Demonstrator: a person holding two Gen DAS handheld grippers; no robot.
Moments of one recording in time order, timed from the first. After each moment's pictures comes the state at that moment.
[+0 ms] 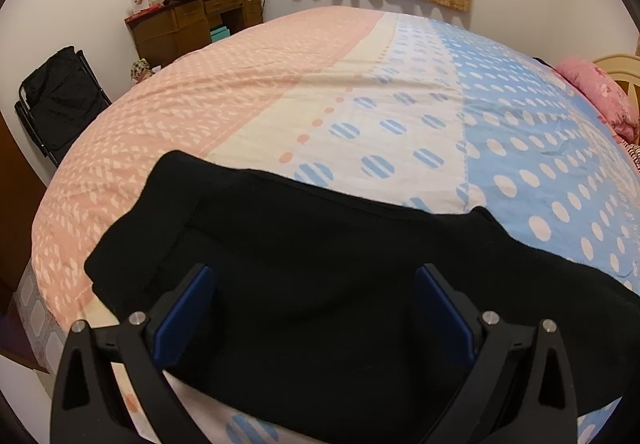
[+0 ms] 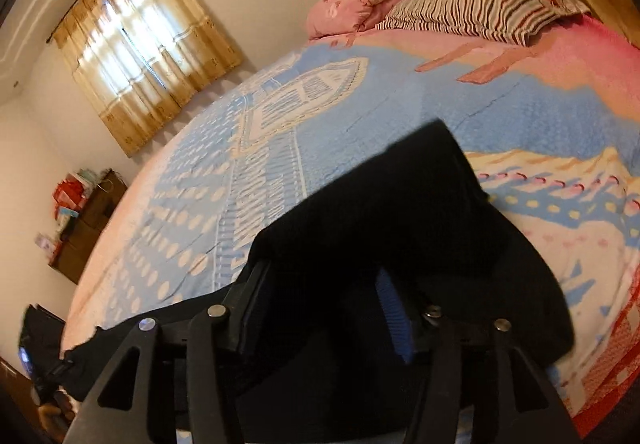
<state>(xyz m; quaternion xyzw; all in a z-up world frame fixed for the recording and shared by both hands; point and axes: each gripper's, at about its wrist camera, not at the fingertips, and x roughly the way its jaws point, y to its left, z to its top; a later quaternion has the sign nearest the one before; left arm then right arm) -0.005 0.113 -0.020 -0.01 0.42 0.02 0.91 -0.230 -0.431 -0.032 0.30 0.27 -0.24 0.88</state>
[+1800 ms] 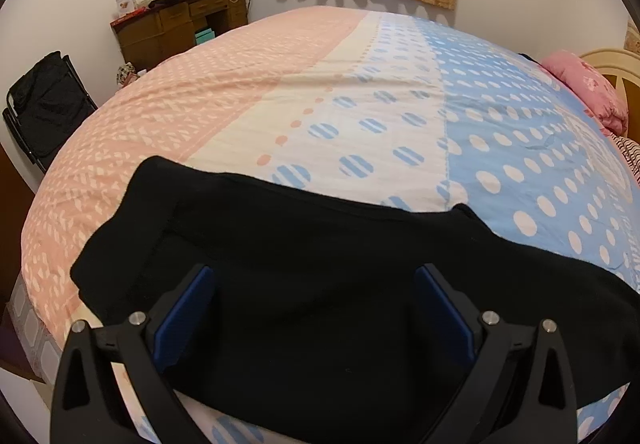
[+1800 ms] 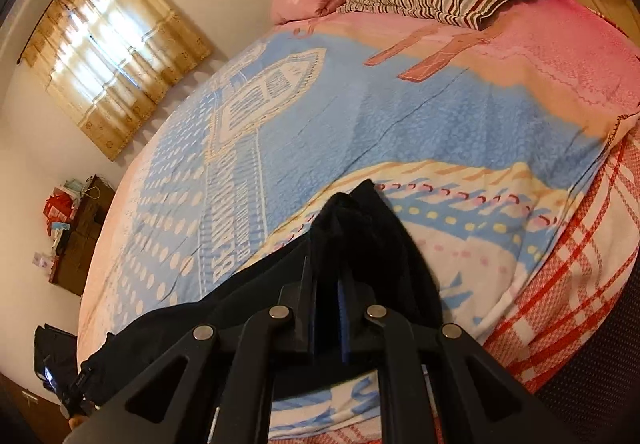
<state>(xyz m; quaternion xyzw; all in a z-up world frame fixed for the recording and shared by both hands) -0.004 0.109 -0.018 0.00 0.42 -0.01 0.91 -0.274 -0.470 -0.007 0.35 0.30 -0.25 0.85</state>
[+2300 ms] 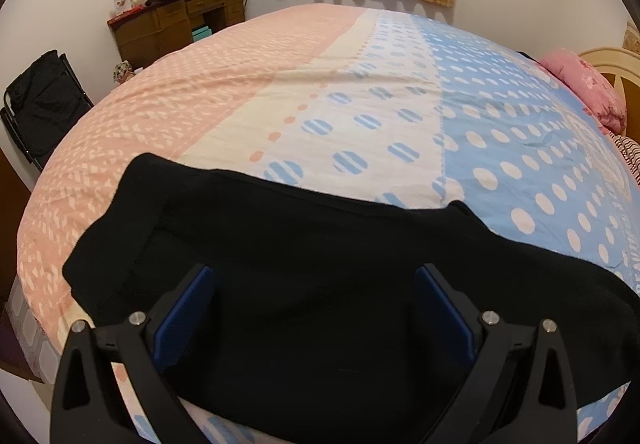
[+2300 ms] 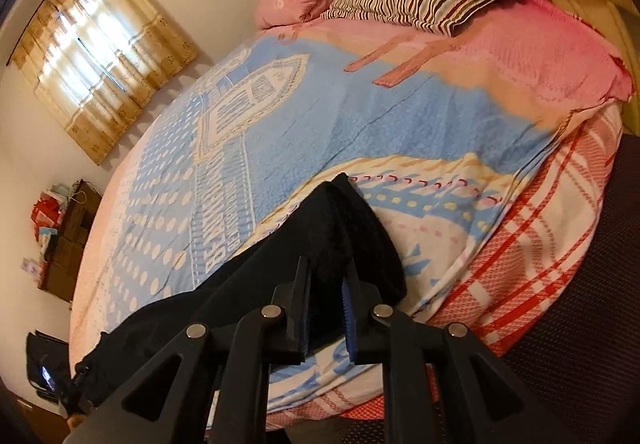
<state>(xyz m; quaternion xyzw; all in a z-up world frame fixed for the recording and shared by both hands) -0.002 0.103 -0.022 -0.01 0.42 -0.02 0.91 -0.302 -0.457 0.008 0.35 0.31 -0.29 0.84</state>
